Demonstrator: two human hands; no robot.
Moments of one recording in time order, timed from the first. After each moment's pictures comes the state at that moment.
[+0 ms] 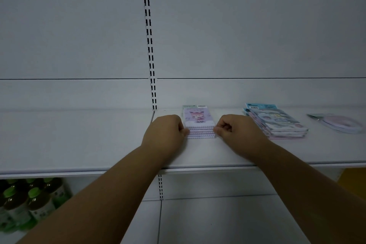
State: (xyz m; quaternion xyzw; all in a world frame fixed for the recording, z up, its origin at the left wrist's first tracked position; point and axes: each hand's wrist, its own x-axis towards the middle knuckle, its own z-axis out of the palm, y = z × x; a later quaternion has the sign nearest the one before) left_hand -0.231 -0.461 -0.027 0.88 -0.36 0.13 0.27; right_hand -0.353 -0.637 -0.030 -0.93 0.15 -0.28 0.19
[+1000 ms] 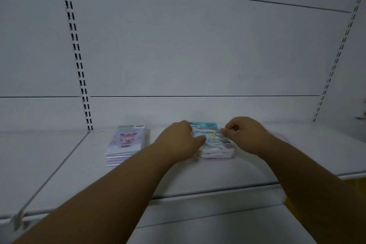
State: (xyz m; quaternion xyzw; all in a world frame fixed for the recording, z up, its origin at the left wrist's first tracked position) left_hand -0.326 -0.639 0.013 0.85 -0.43 0.00 0.29; right_hand -0.446 -0.805 0.016 -0.90 0.31 -0.23 0.18
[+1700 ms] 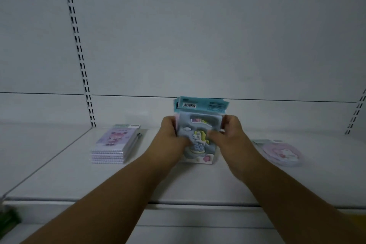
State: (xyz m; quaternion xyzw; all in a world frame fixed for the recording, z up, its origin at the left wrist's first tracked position) left_hand -0.347 -0.662 -0.009 0.63 -0.29 -0.16 0.70; right_hand -0.431 -0.804 -0.009 -0.71 0.12 -0.31 0.62
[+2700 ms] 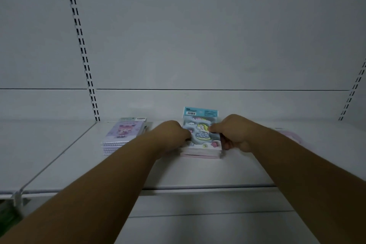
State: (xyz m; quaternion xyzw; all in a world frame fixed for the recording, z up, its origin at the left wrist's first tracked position) left_hand -0.310 -0.653 0.002 0.88 -0.31 -0.12 0.34; right_hand -0.410 -0.813 0.007 -0.78 0.30 -0.12 0.53
